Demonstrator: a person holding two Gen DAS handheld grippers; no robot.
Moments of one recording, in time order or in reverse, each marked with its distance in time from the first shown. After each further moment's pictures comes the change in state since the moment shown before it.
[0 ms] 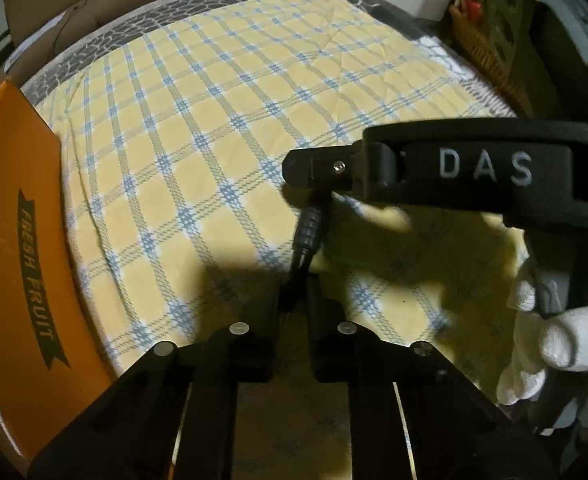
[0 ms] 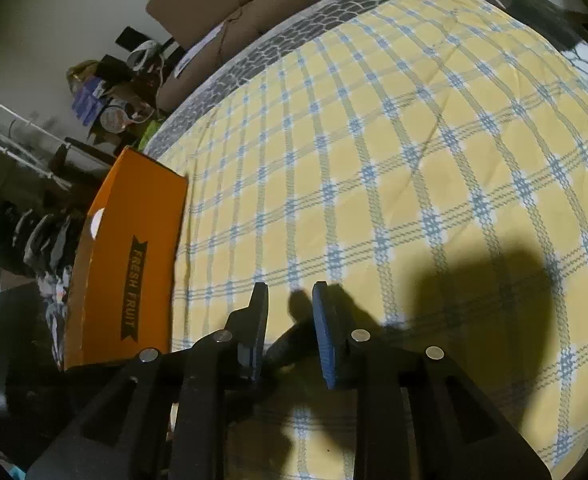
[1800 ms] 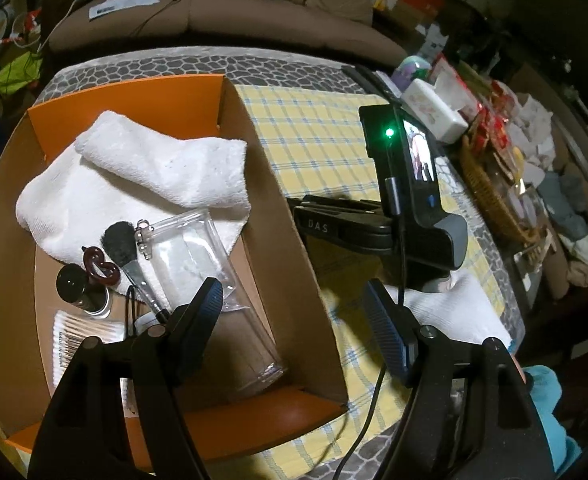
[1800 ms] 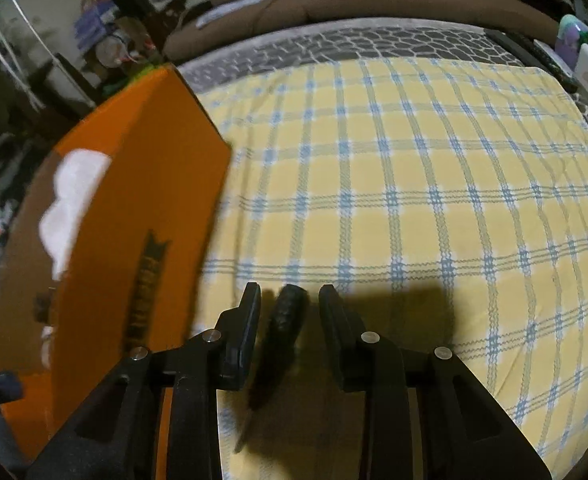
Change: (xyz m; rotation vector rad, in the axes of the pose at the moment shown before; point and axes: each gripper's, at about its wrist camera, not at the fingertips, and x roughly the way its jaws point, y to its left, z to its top) left arm -0.125 0.130 -0.050 -0.302 -0.216 -0.130; right arm 0.091 0.114 0.003 -0.307 0.012 -0.239
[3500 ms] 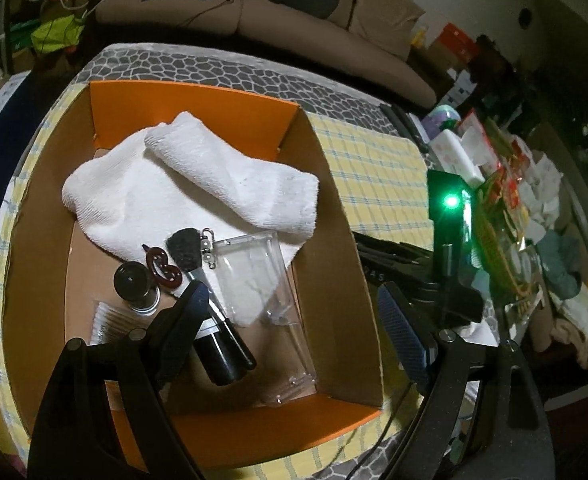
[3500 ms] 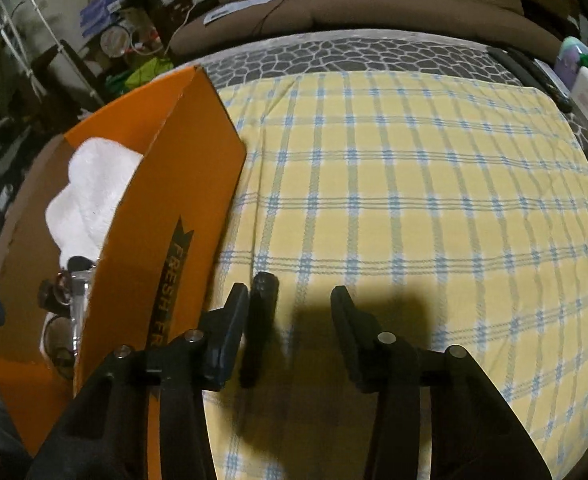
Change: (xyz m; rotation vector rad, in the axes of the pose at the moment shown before) left arm -0.024 0.062 0.011 -0.183 -0.058 -0.019; right arm -0.011 0.018 -0.001 -0.047 0.007 -0.031
